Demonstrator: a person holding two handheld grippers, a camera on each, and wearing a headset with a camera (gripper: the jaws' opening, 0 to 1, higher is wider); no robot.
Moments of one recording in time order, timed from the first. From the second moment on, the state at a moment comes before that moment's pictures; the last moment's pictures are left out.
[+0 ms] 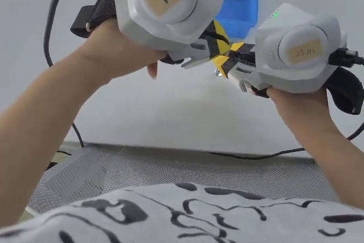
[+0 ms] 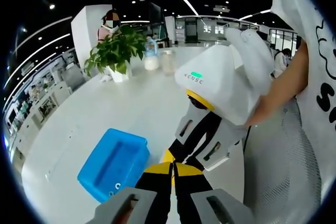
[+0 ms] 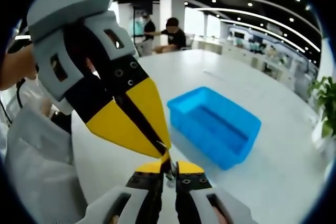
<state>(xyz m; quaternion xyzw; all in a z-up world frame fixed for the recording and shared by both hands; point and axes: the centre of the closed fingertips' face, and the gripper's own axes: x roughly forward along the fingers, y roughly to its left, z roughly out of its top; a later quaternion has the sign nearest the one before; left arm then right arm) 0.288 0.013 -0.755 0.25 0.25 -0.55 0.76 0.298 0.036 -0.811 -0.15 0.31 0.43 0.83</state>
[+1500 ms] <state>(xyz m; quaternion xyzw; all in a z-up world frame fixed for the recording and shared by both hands) 0.319 0.020 -0.703 0.31 0.18 -0.52 0.78 0.345 0.048 -0.750 -0.21 0.23 0.42 0.85</state>
